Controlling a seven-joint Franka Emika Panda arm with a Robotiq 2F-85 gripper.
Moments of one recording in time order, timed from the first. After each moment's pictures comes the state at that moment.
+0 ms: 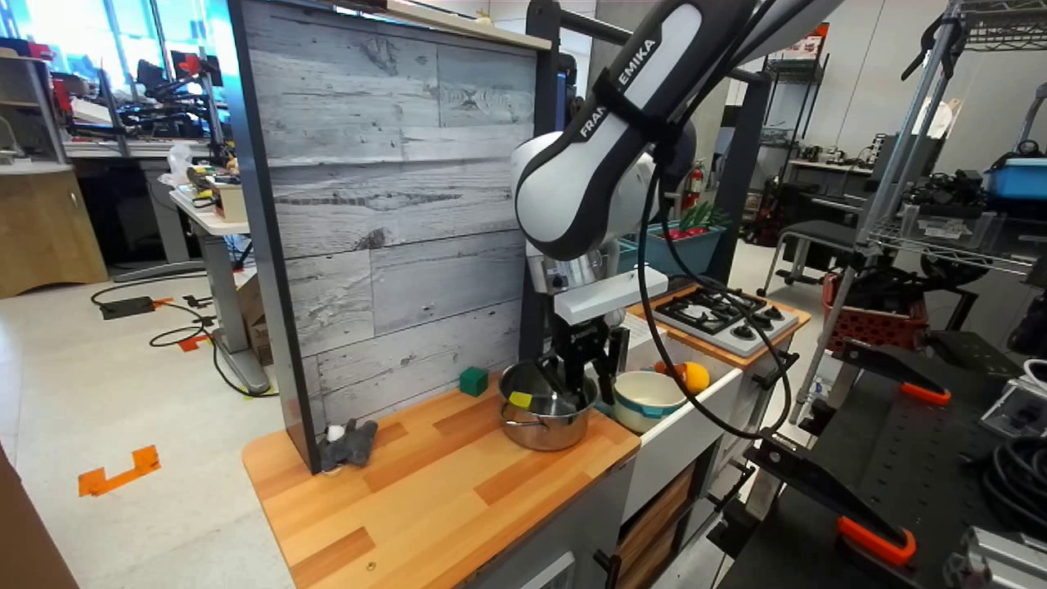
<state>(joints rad) 0.18 1.08 -0.06 -1.49 -0.04 2.22 0.39</state>
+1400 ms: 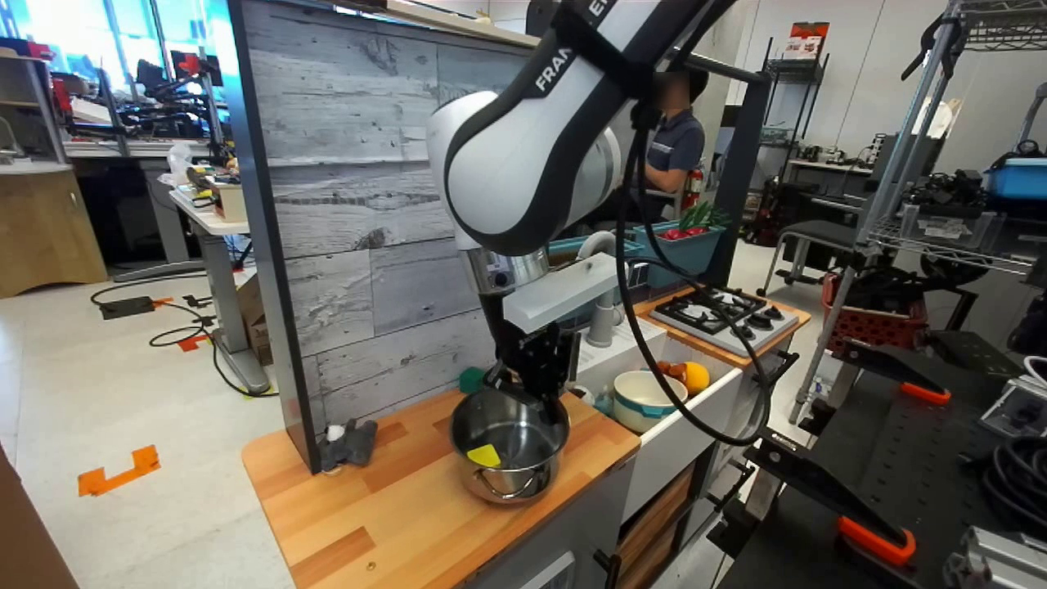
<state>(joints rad) 0.33 1.02 -0.04 -1.51 -0.11 2.20 0.38</state>
